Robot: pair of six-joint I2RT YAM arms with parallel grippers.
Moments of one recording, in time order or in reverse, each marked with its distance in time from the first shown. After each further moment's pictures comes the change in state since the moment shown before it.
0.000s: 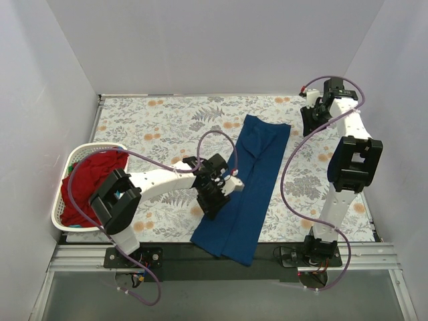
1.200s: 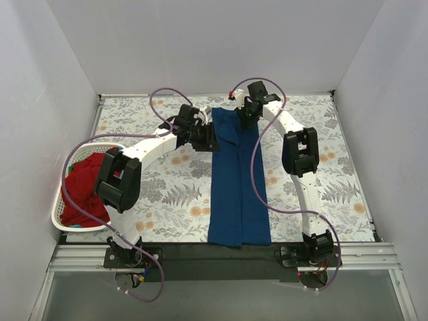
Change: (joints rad) left arm 0.423 0.137 0.257 0.446 -0.024 -0.612; right arm 0.417 0.521 0.451 0.241 -0.007 -0.019
